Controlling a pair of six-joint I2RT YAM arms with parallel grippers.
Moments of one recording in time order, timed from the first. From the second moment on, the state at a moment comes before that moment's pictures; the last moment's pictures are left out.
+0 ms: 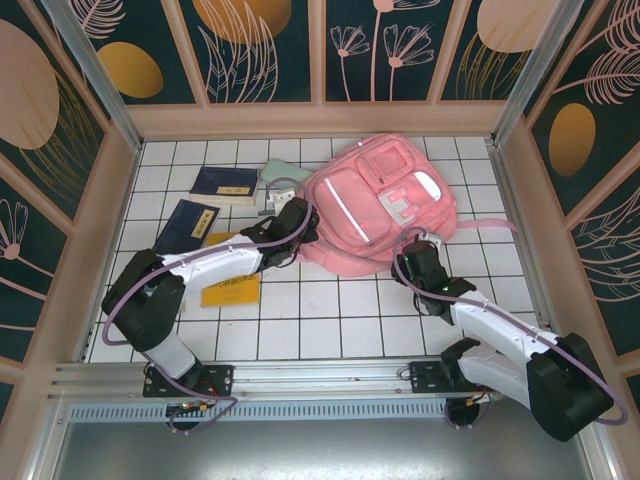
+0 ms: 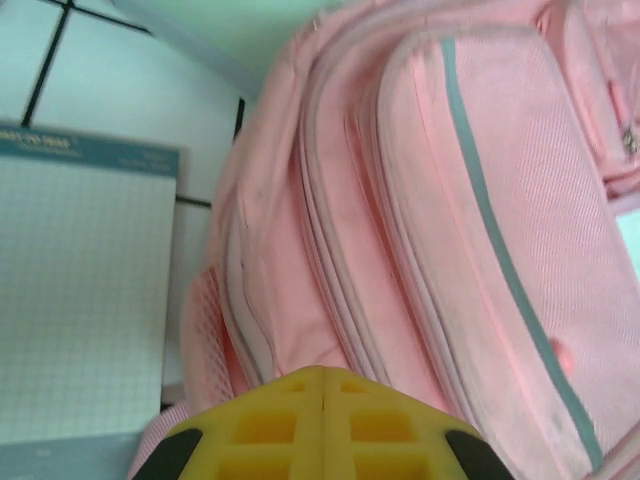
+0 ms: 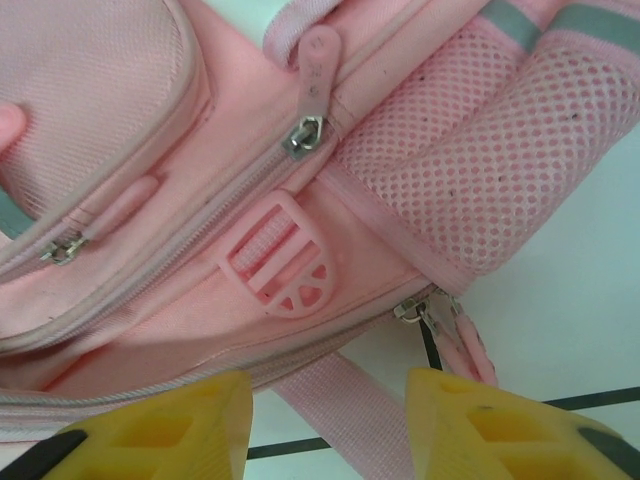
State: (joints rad) left arm -0.77 1.64 1.03 -0.13 -0.34 -0.87; right arm 0.53 1.02 0.39 -0.19 0.29 0.62
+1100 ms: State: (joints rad) left arm -0.86 1.87 1.11 -0.11 -0.12 -1.05; right arm 0.53 0.97 0.39 -0.20 0.30 0.63
